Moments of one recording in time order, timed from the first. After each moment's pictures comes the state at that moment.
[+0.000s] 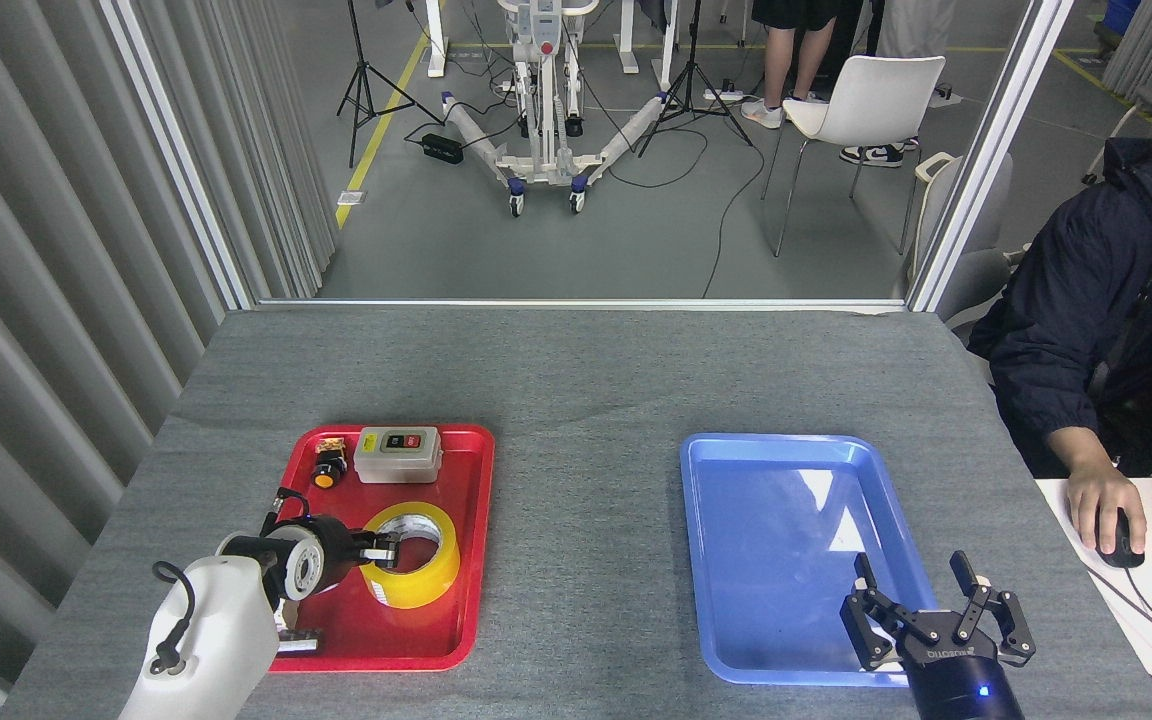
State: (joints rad) left arm -0.55 0.22 -0.27 -0.95 -1.11 -0.10 -0.74; right arm 0.07 -0.24 0.06 -1.50 1.29 0.05 -0.12
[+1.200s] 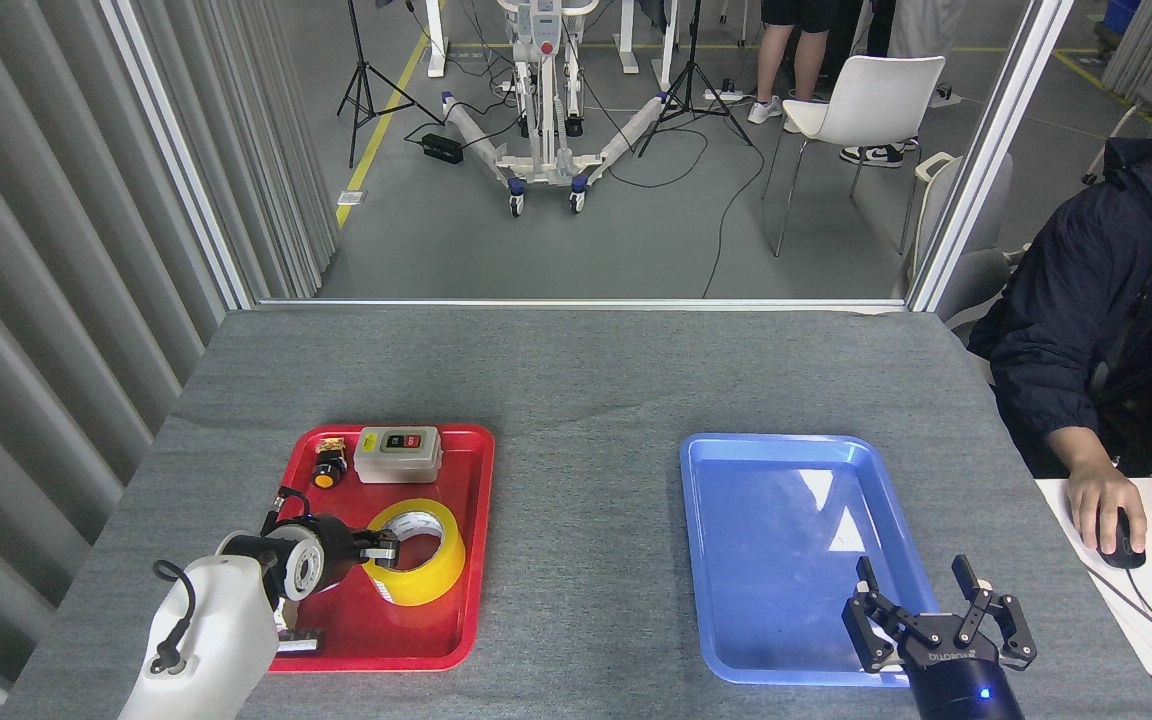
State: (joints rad) left arm -0.56 0.22 -0.27 -0.95 -1.12 -0.11 -0.73; right arm 0.07 -0.24 0.05 -1.49 1.29 0.05 -0.12
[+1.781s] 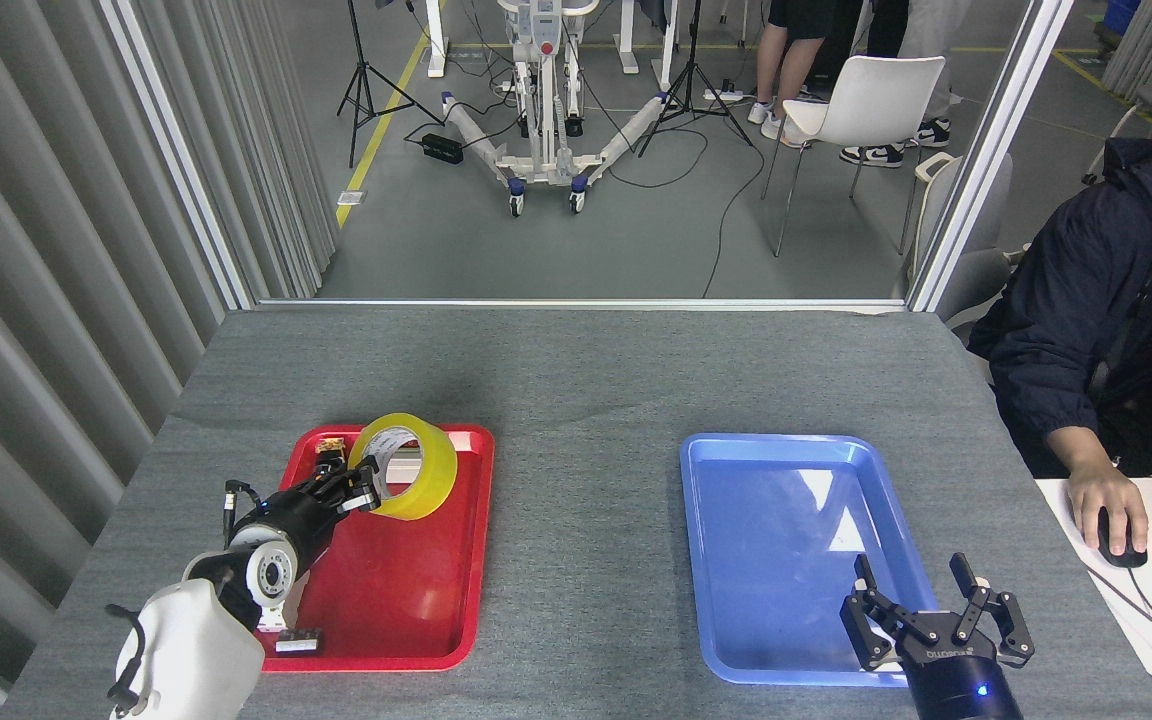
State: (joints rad) left arm -0.45 0.18 -0.07 -1.10 -0.94 -0.10 -0.42; right arm 0.07 -0.23 0.05 -1.49 1.30 0.05 -0.12
